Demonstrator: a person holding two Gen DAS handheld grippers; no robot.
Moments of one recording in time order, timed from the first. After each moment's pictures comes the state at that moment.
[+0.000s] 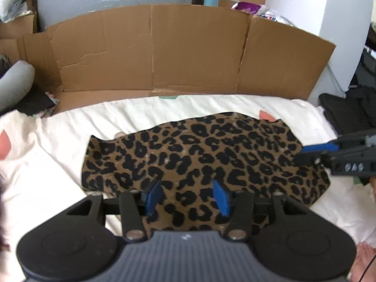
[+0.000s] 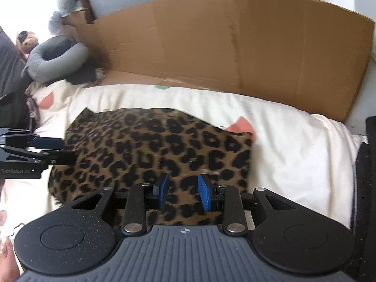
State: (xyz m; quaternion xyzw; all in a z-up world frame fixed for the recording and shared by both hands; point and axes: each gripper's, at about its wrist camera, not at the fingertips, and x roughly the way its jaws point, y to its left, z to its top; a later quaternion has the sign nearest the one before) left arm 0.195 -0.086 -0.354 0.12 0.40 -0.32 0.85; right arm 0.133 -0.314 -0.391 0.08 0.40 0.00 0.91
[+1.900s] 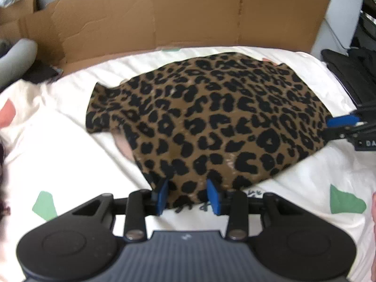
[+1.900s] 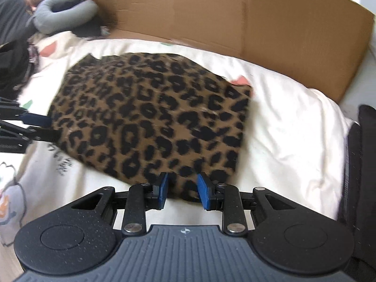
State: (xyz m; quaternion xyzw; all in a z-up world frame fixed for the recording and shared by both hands) left arm 0.157 -0.052 -0.400 0.18 0.43 -0.29 0.83; right arm 0.092 -0.309 -0.422 0.01 0.45 -0.02 0.89
